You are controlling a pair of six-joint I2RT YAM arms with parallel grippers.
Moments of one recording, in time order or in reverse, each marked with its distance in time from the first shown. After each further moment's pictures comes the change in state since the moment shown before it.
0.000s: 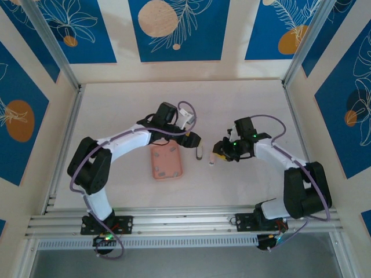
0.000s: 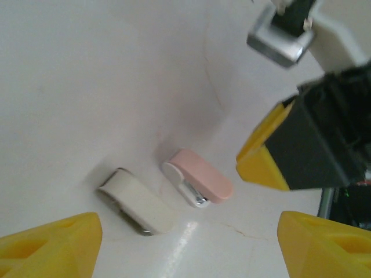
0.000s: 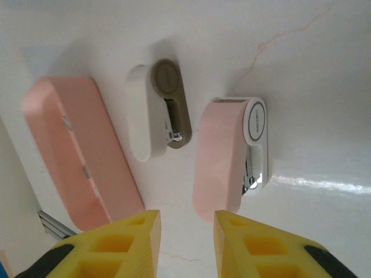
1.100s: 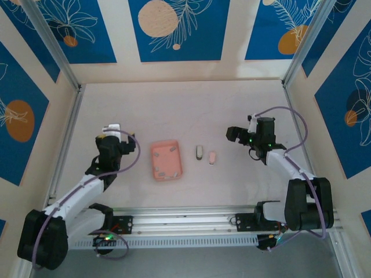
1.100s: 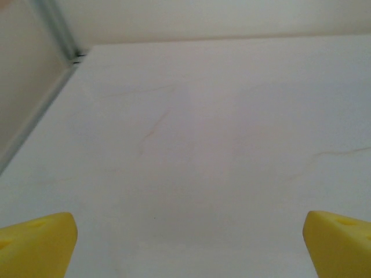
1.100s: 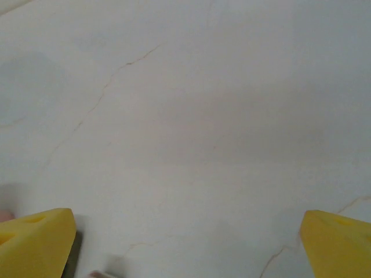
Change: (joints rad) left arm 0.339 -0.766 -0.846 0.438 -1.033 0.096; right arm -0.226 -0.159 -0.198 0.516 0.275 -0.441
